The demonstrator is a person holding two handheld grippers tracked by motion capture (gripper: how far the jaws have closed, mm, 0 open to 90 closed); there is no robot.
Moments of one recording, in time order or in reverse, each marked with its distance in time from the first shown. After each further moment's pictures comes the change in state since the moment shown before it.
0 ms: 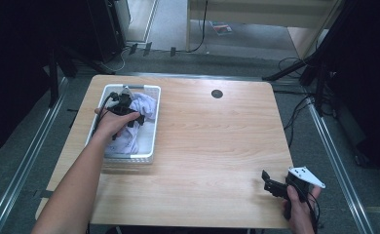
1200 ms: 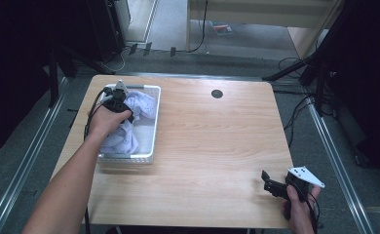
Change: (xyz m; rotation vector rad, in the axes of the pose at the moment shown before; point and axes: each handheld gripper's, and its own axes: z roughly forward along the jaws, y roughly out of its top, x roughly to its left) left arm 0.009 0.004 -0.043 0.039 -0.036 -0.035; right arm 0.000 0.000 0.001 0.008 0.000 -0.001
